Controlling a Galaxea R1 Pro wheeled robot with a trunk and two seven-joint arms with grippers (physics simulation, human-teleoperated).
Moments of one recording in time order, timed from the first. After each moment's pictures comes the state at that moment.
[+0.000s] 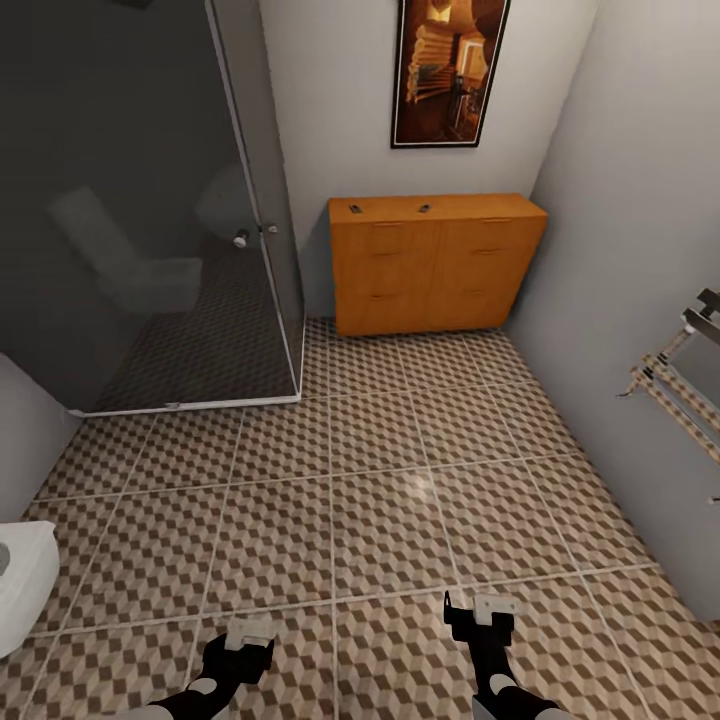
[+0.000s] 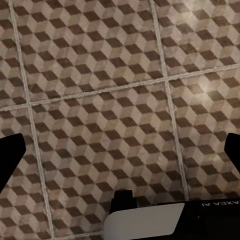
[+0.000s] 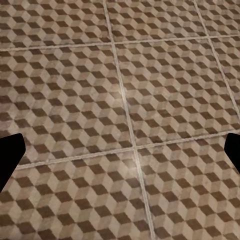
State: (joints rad) left arm -0.62 -0.03 -0.27 0.08 0.16 -0.32 0.06; right arm -0.59 0.07 0.15 -0.02 -0.07 -0.59 -0.26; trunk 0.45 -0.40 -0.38
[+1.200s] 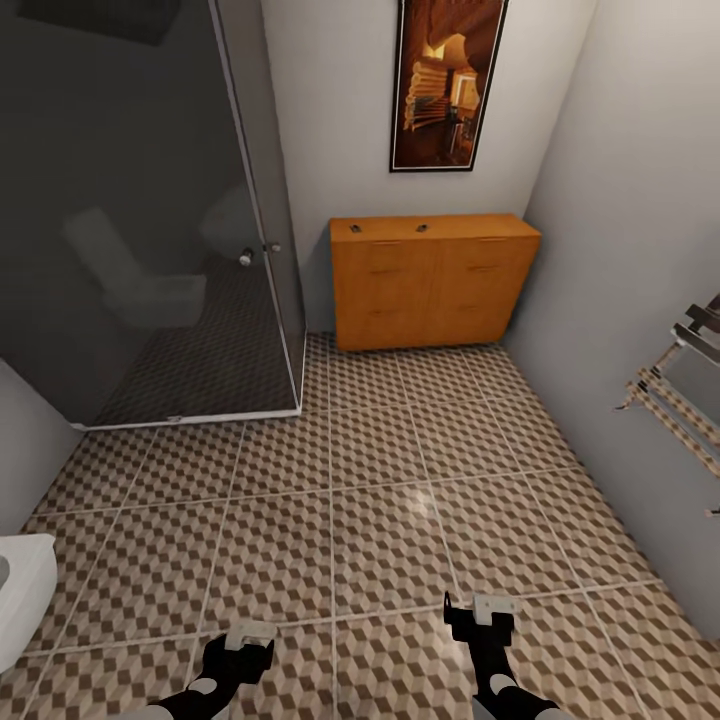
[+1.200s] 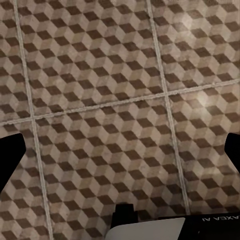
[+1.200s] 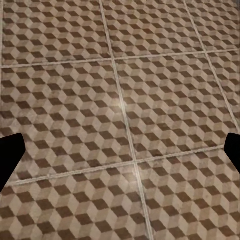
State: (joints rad) left arm -0.62 -0.03 -0.27 0.08 0.16 -0.32 0.06; right arm -0.59 0.07 0.15 -0.02 -0.07 -0.59 -0.26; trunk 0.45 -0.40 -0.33
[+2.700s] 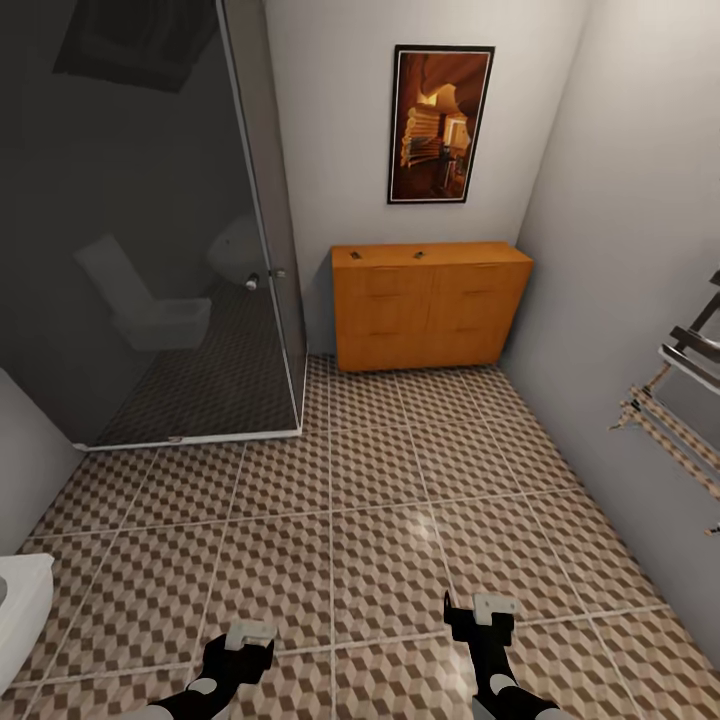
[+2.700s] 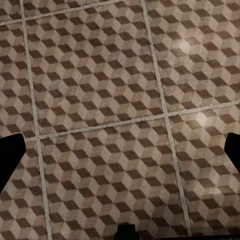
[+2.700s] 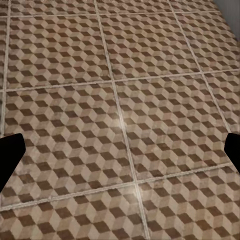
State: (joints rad) left arm -0.62 -0.03 -0.27 0.08 0.16 -0.32 0.06; right arm -0.59 0.07 0.15 -0.02 -0.07 -0.59 -0.26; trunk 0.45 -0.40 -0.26
